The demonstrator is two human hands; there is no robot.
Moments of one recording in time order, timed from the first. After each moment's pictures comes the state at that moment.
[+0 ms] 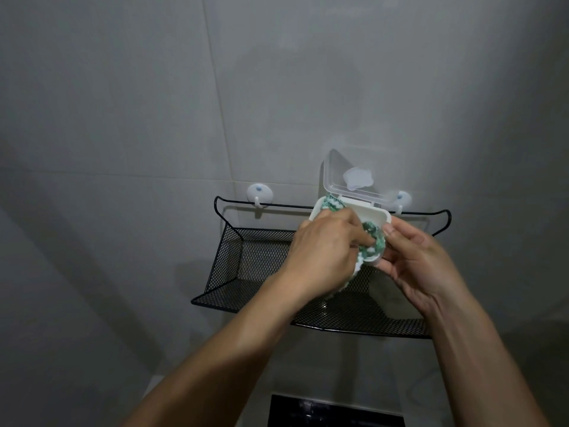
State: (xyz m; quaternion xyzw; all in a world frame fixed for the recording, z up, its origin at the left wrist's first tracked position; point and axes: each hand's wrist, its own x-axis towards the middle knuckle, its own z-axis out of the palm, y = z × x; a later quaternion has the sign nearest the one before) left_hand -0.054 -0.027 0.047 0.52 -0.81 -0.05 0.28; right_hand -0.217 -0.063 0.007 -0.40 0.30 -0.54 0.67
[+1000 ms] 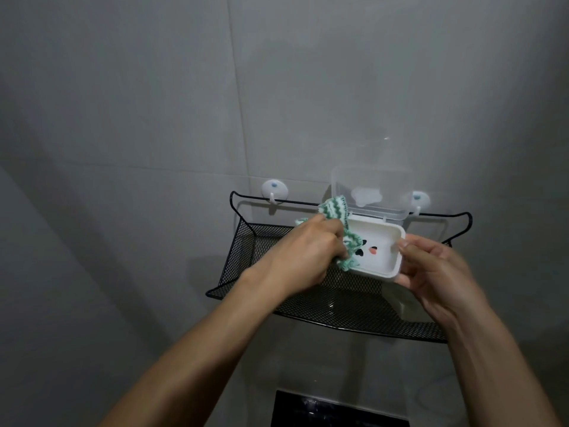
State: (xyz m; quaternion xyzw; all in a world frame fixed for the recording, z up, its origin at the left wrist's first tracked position) left_hand -0.007 -0.030 0.033 0.46 -0.87 0.02 0.18; right_hand -0.222 -0.056 -0.002 -0.39 0.40 -0.53 0.63
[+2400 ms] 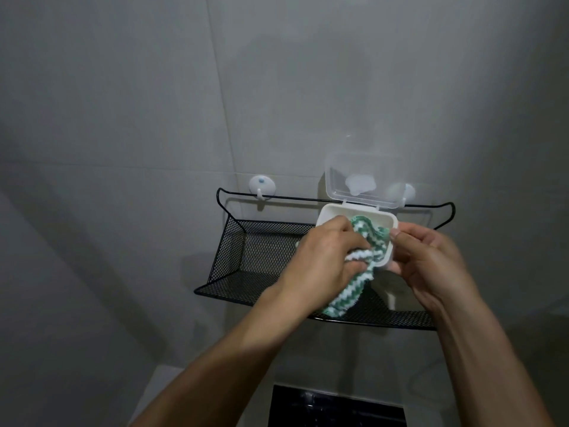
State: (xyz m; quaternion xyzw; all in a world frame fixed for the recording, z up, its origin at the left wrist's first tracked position) left_hand -0.051 -0.014 0.022 0.49 -0.80 -0.07 0.32; right_hand -0.223 -0.054 0.004 -0.41 0.41 -0.55 0.60
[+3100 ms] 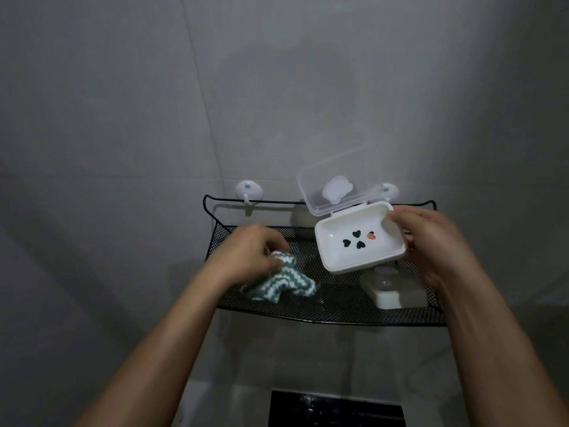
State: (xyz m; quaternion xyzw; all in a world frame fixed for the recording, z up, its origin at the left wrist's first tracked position) left_hand 0.035 -0.037 0.018 0.62 -0.75 -0.11 0.17; right_hand -0.239 -0.067 0.030 -0.46 0.50 -0.52 0.52
